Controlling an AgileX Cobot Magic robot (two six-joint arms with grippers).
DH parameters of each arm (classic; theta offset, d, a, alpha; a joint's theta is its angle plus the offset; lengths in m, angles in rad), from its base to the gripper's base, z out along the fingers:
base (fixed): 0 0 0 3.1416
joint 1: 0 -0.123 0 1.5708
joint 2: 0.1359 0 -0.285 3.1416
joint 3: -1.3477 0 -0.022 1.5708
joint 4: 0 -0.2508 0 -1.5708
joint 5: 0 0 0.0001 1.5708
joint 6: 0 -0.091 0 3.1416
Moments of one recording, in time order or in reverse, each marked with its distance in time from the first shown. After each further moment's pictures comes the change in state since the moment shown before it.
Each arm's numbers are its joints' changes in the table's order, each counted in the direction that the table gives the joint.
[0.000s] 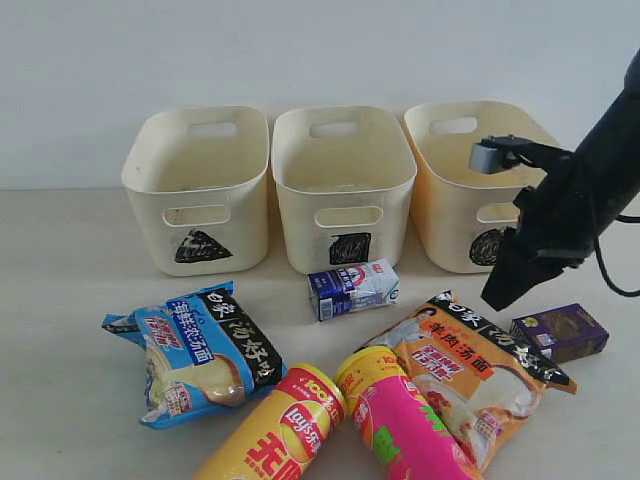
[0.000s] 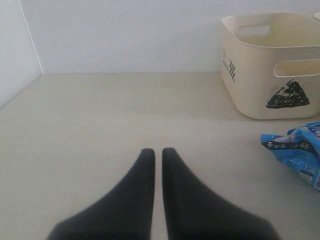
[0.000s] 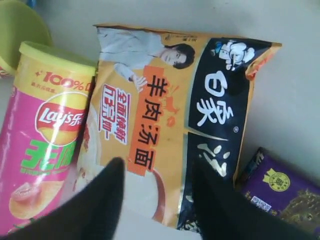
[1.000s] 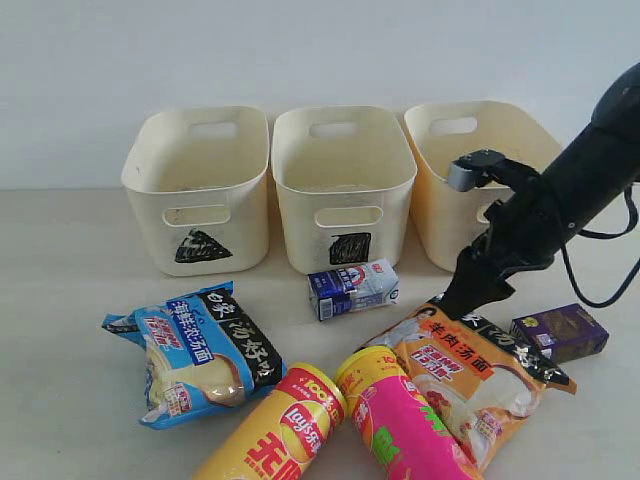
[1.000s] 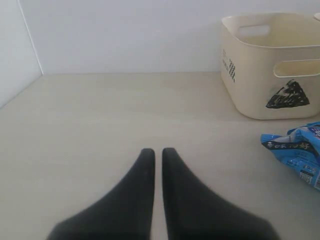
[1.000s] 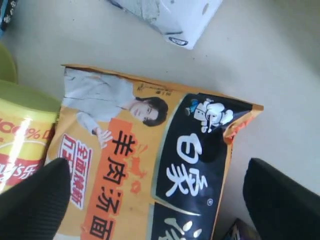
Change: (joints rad) left arm 0.000 0.000 0.000 0.000 0.000 0.000; right arm -0.018 0.099 0.000 -0.106 0.164 0.163
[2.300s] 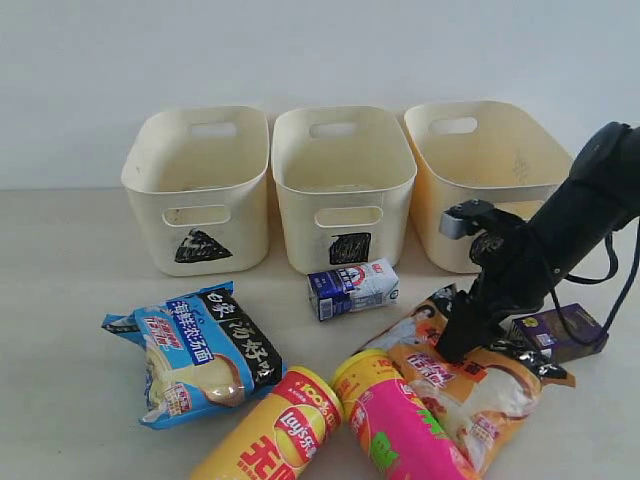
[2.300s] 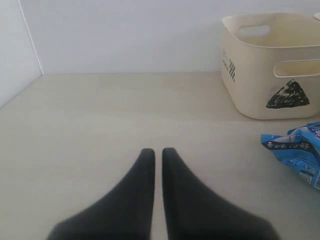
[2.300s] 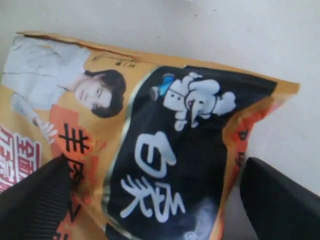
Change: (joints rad) left arm 0.000 0.000 0.000 0.000 0.000 0.000; right arm -0.002 0.125 -0.039 -0.019 0.049 0.051
